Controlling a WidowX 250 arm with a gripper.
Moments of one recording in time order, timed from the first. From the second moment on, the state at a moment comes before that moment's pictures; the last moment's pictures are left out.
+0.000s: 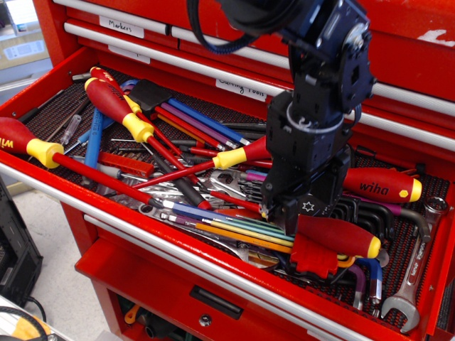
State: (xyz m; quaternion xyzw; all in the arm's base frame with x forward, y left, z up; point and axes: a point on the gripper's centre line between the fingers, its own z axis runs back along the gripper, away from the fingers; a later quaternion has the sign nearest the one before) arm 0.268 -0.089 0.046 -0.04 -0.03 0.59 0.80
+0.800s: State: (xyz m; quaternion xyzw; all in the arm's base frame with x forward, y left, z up) arm 0.287 -0.099 0.015 -0.09 0.01 0.62 0.78
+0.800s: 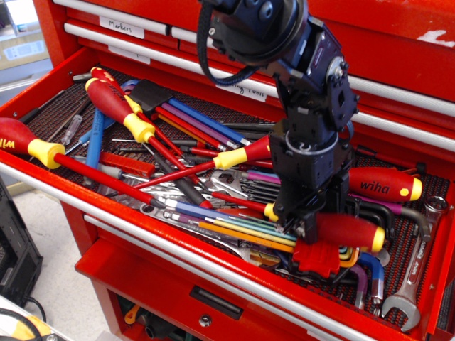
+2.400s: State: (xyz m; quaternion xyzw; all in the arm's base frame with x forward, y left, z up) arm 0.247 -0.094 0.113 0.14 -0.13 0.60 0.77
